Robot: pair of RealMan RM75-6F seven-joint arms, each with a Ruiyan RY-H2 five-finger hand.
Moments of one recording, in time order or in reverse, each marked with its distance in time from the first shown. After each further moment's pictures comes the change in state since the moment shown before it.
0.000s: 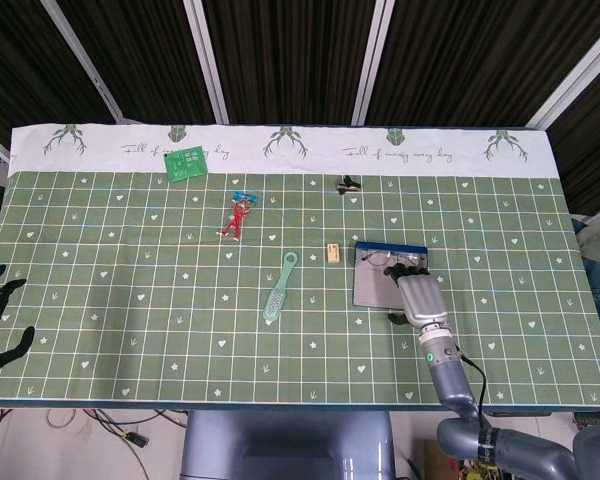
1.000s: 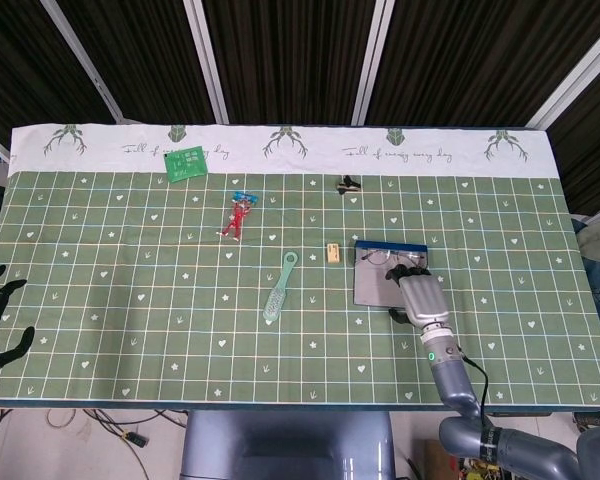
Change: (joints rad) left arm -0.001 0.000 0.000 0.000 -0.003 -0.002 0.004; right arm -0.009 0.012 0.013 -0.006 0.004 -0.032 -0.005
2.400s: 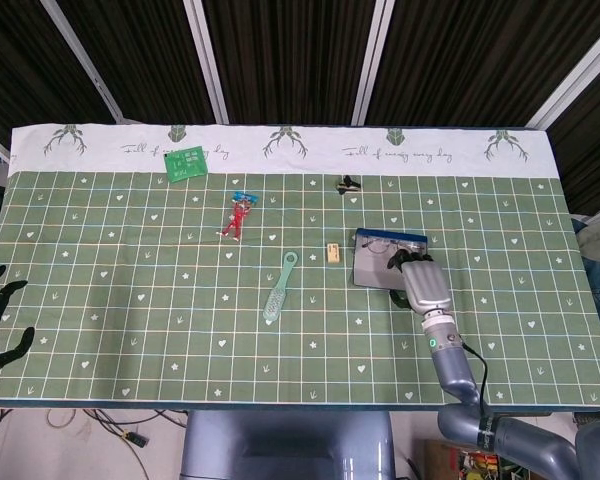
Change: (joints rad) left arm 0.001 0.001 0.002 0.000 0.004 0.002 0.000; right arm 0.031 -0.006 0.064 0.057 -0.015 -0.022 0.050
